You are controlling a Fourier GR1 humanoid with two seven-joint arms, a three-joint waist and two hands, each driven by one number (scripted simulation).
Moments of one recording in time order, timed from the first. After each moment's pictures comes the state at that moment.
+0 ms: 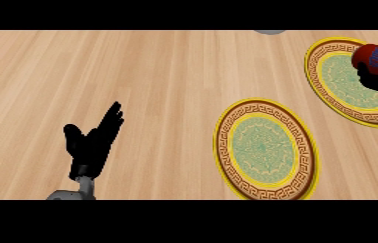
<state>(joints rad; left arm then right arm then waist) -0.02 0.13 -0.12 -1.48 0.13 0.08 0.20 -0.52 -0.53 -0.39 -0.88 0.28 -0.44 -0.29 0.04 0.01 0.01</state>
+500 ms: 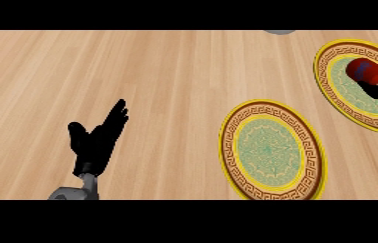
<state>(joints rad) -0.04 0.12 -0.14 -1.48 0.13 0.06 0.20 -0.67 -0.65 -0.35 -0.46 0.38 -0.33 -0.31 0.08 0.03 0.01</state>
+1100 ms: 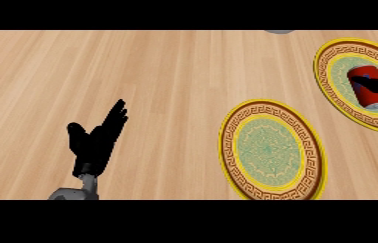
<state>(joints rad) -0.03 0.12 -0.13 -1.48 0.12 0.07 0.20 -0.76 -0.66 -0.49 -0.30 0.23 -0.17 -0.54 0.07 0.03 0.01</state>
